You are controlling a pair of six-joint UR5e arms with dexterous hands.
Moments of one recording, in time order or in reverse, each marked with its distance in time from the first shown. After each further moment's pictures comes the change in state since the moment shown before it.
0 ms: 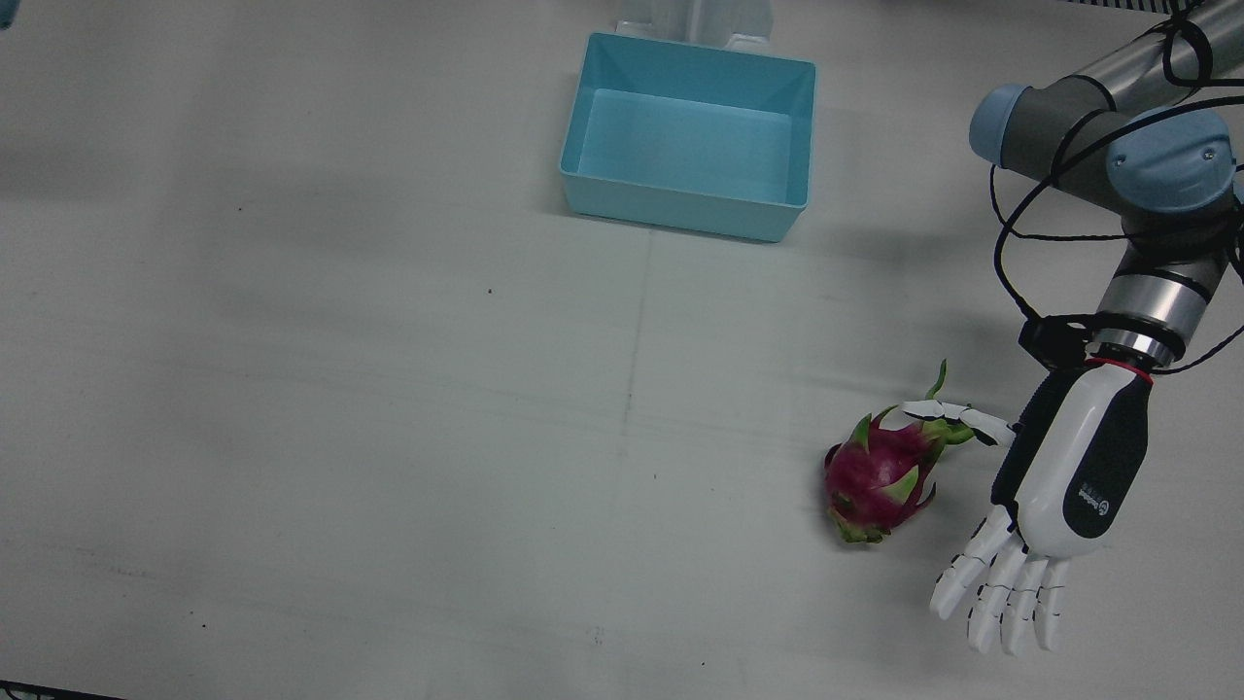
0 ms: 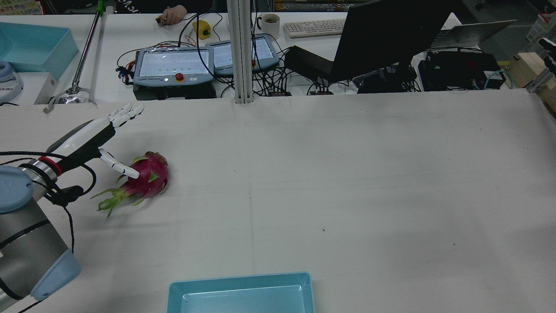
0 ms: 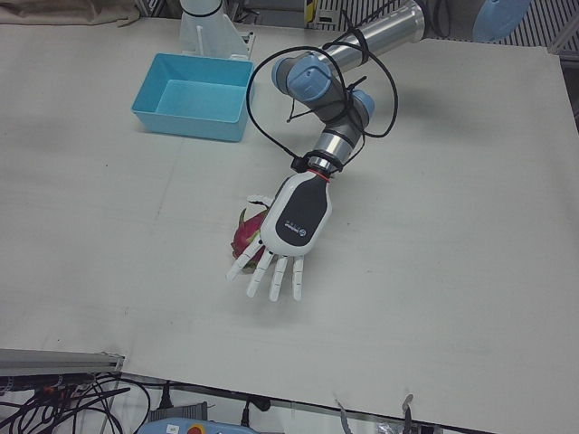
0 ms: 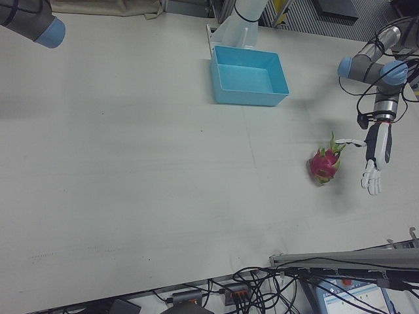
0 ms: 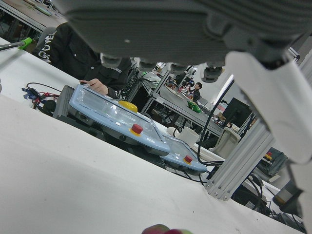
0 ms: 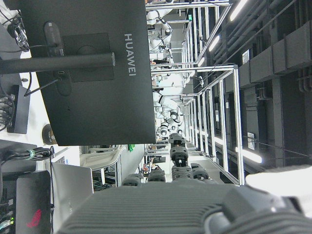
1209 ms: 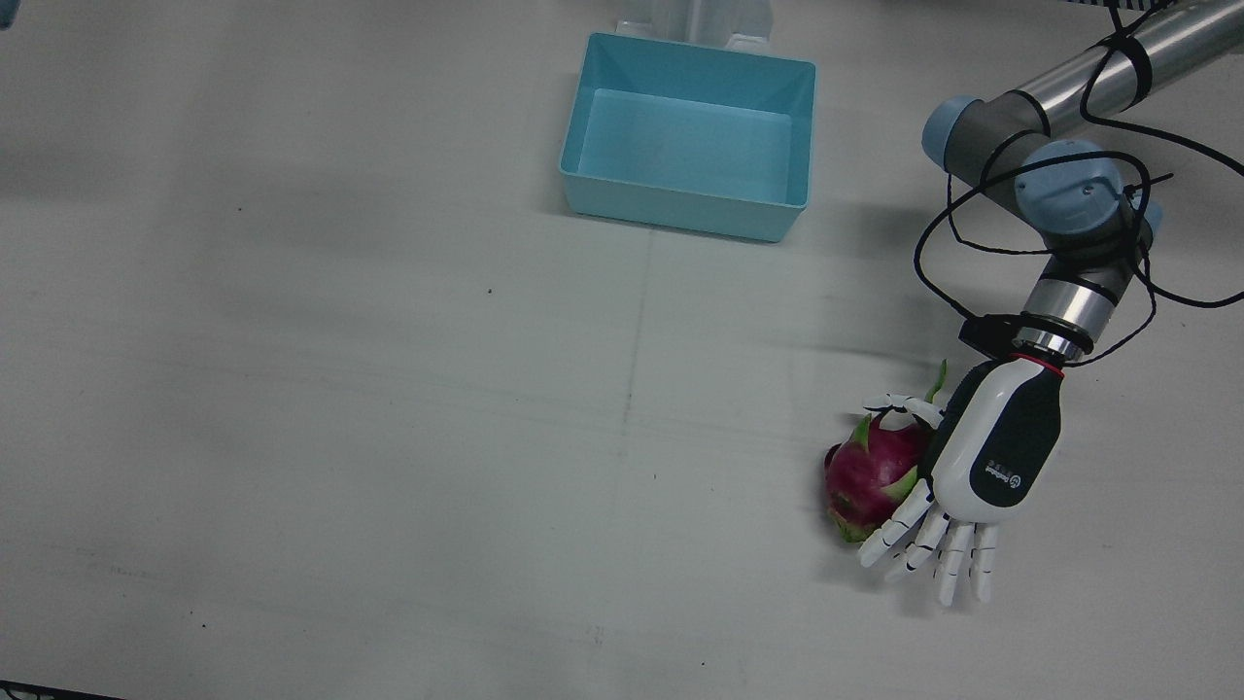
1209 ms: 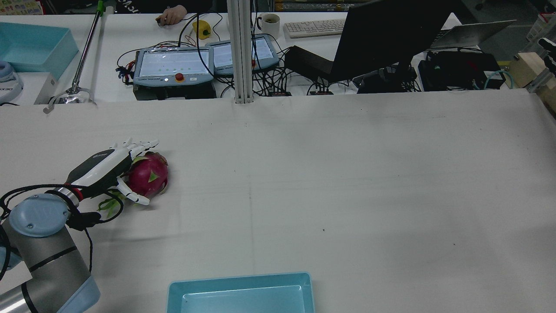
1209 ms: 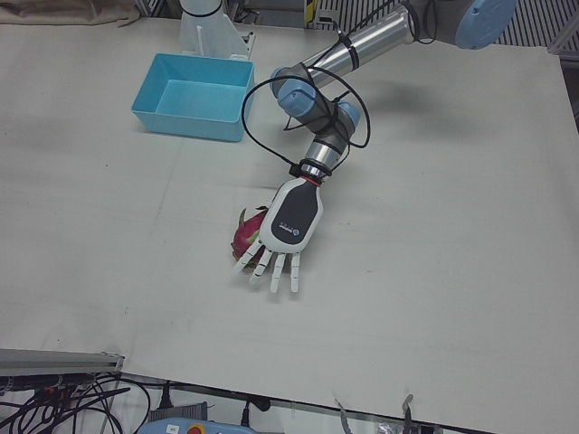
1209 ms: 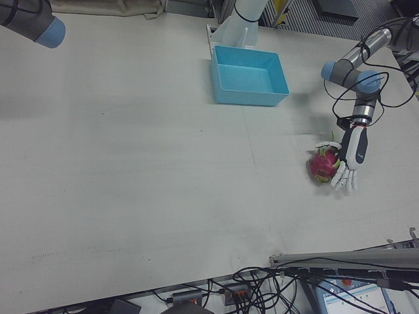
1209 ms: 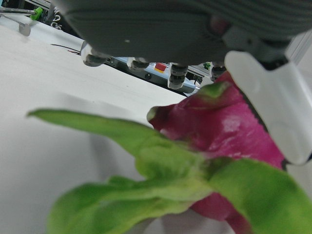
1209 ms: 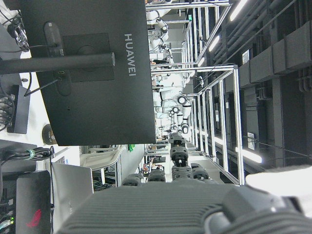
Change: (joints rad) left arm 0.116 -0.010 0.100 -0.012 -0.069 0.093; right arm 0.000 0.000 0.000 0.000 0.000 0.000
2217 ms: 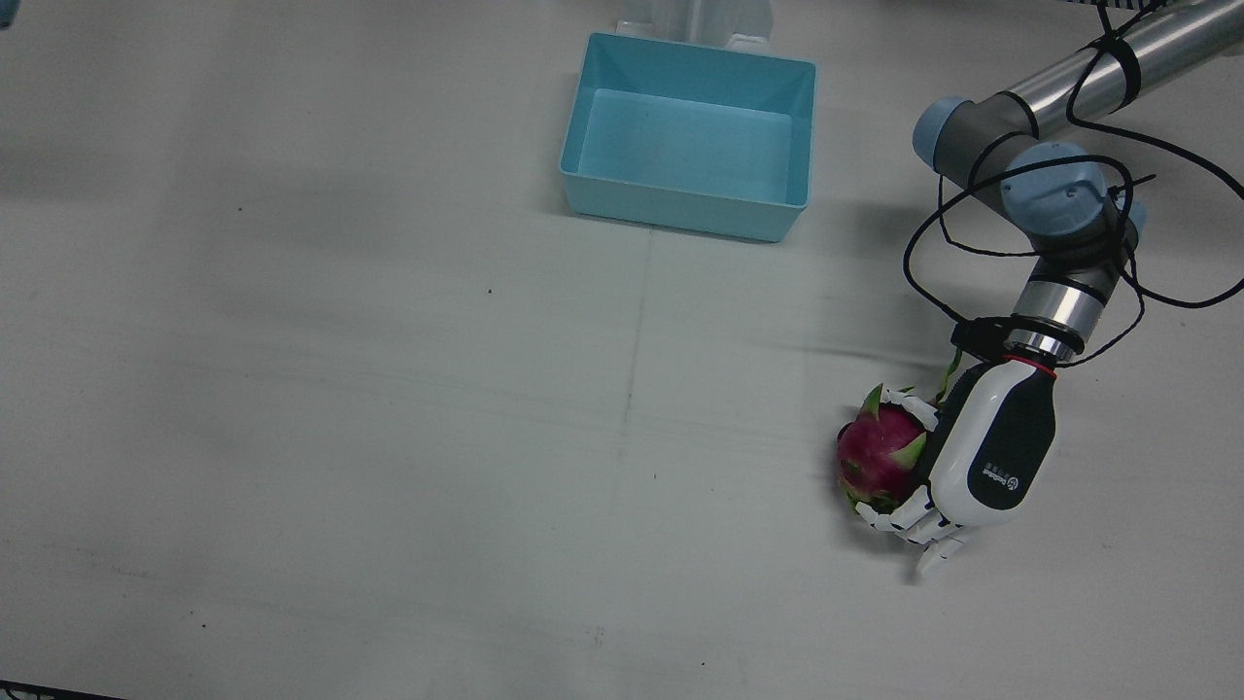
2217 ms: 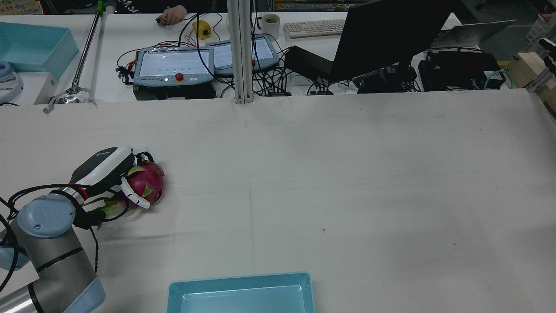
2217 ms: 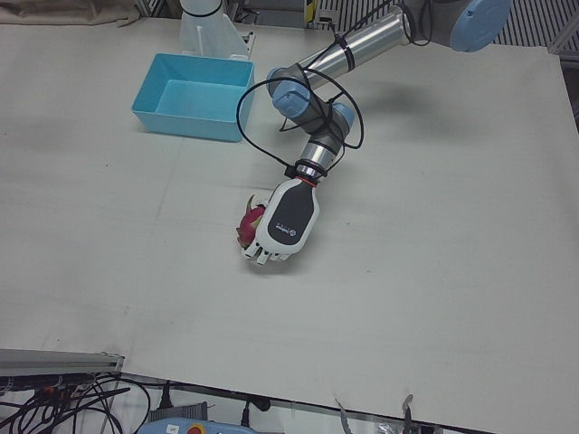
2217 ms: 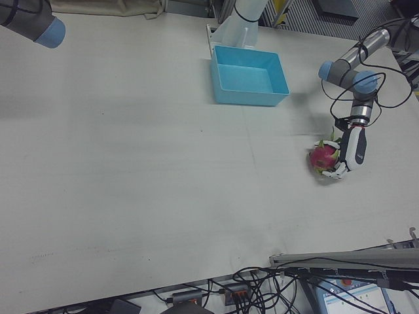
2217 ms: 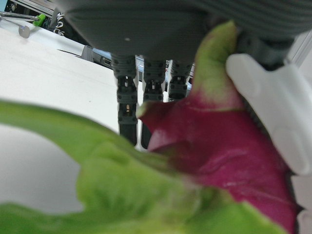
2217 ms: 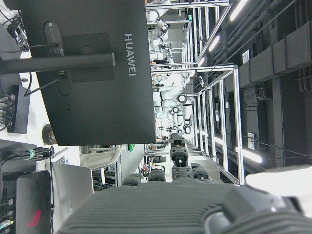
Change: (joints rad) left arm 0.011 -0.017 0.011 -0.004 -0.042 -0.001; right arm 0.000 0.000 0.000 0.000 0.000 0.000
